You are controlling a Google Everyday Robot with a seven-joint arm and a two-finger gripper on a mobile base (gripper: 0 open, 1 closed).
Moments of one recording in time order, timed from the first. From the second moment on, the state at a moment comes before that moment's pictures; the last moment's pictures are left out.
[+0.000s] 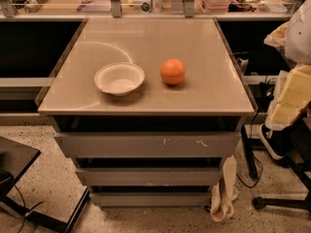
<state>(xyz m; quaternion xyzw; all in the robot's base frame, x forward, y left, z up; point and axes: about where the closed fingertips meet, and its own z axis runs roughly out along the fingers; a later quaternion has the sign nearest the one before) 0.438 -0.217 0.976 -0.60 0.78 -0.03 0.16</state>
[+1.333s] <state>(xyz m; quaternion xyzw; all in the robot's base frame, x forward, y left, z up) 0.341 -0.170 0.859 -0.47 0.85 0.13 0.20</state>
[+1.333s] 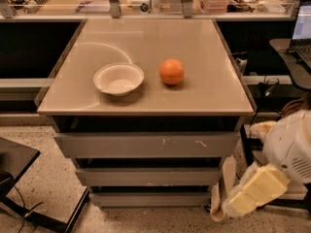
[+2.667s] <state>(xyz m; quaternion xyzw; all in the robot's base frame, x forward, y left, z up) 0.339 -0.140 0.763 -0.48 0.85 0.05 0.20</state>
